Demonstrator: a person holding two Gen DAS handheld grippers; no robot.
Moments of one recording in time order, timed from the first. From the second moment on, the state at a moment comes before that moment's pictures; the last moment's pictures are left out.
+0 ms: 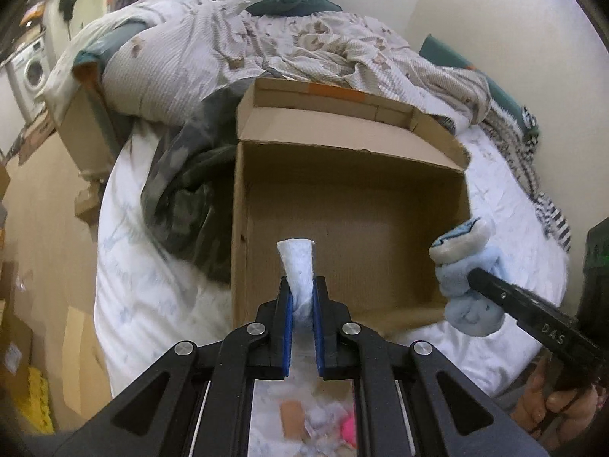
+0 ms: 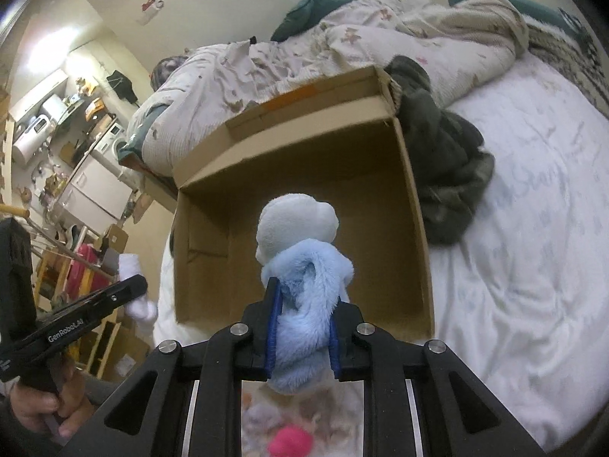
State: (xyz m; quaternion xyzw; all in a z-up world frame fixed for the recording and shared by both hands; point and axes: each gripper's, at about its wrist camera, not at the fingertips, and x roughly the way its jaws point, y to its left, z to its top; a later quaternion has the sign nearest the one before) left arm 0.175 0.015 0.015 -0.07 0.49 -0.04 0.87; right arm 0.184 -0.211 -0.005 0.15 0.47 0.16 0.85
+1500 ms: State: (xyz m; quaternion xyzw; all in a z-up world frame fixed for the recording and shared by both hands) left arm 0.206 -0.015 -0.068 -0.02 0.54 -0.01 0.84; right arm 0.217 -0.209 -0.061 0.16 0.50 0.13 0.84
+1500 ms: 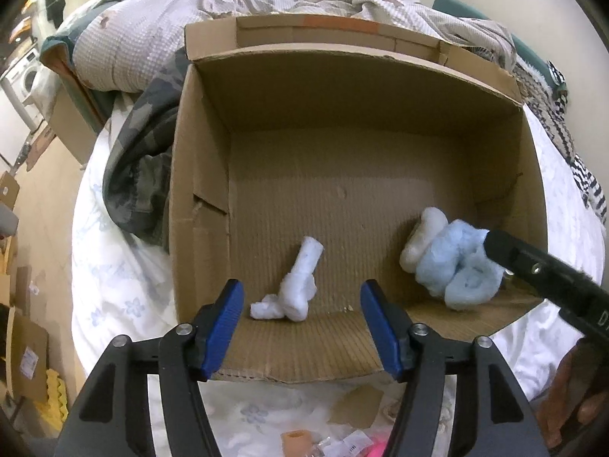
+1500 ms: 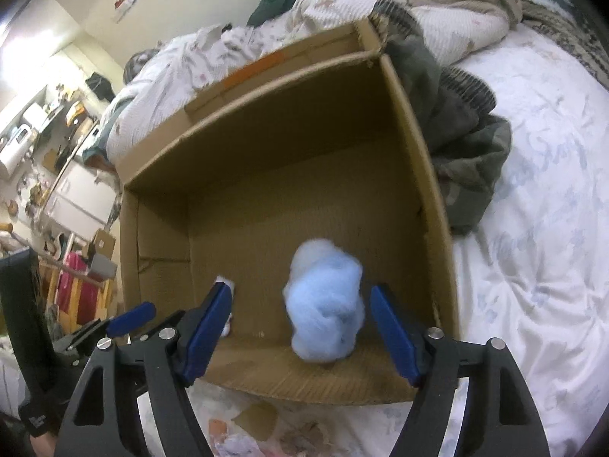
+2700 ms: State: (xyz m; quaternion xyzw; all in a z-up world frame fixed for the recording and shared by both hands) left arm 0.142 0.014 -0.010 -0.03 0.49 0.00 0.87; right arm 0.153 -0.219 -0.016 0.15 0.47 0.15 0.86
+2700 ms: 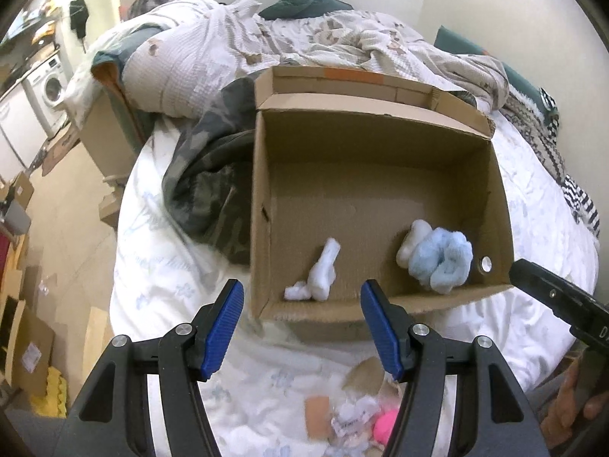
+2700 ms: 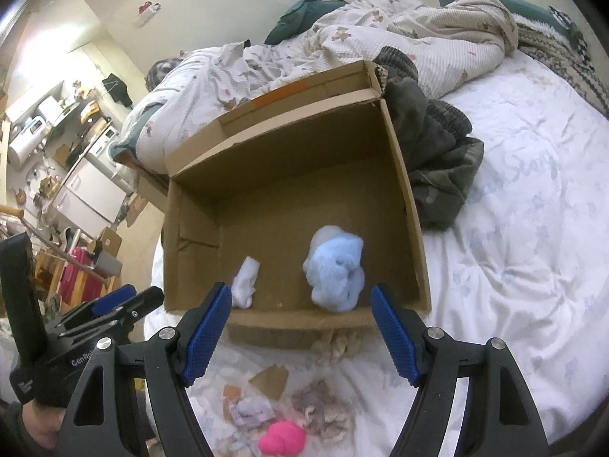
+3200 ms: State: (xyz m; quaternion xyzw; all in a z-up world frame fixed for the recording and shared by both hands) left arm 0.094 0.037 -0.023 -0.04 0.51 0.03 0.86; right arm 0.101 -0.209 -0.027 0.14 0.50 0.16 0.84
